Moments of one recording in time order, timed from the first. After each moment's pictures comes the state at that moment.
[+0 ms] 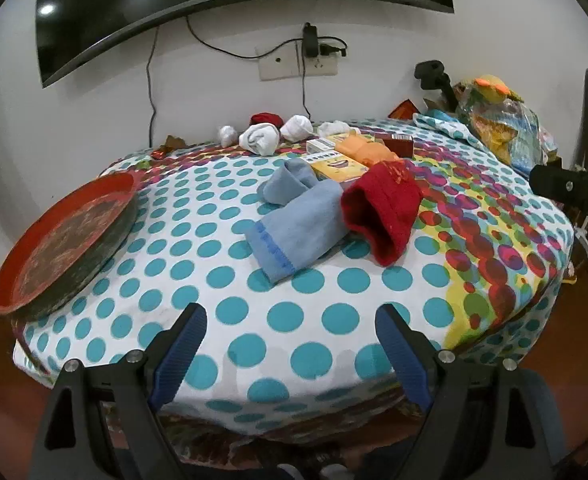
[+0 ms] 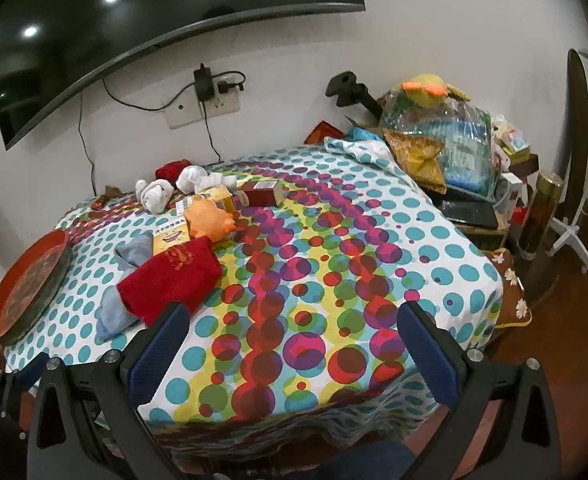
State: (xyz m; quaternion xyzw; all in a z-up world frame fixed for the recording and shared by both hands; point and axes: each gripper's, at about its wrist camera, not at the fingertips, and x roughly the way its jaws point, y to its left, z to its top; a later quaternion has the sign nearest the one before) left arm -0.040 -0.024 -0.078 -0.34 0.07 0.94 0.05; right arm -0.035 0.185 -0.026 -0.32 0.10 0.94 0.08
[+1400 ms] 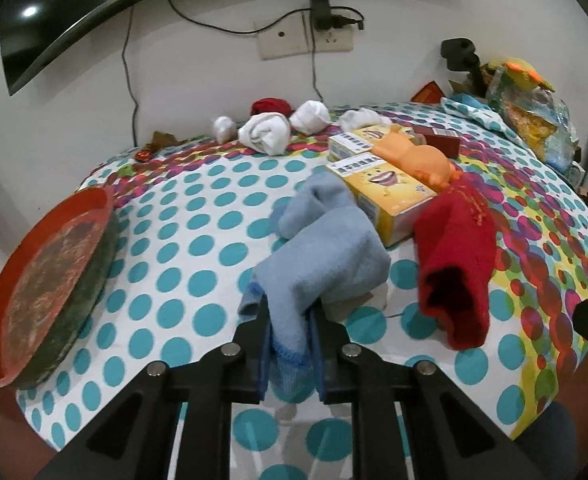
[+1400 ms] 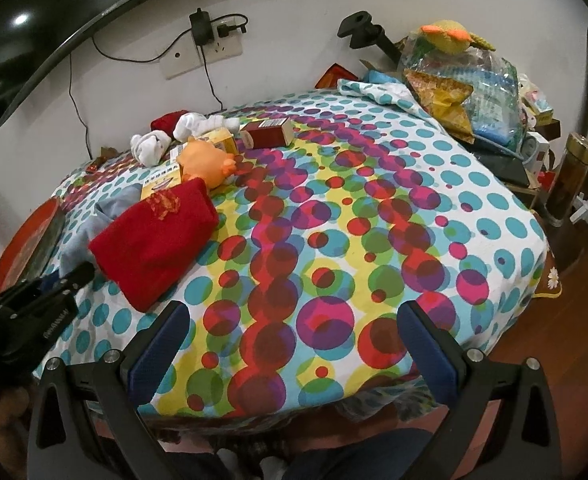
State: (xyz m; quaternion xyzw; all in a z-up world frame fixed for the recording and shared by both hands) left arm -0.135 -0.033 -0.083 -0.38 0.10 0.92 0.05; right arm -0.064 0.179 -0.073 -0.39 0.11 0.91 0.05
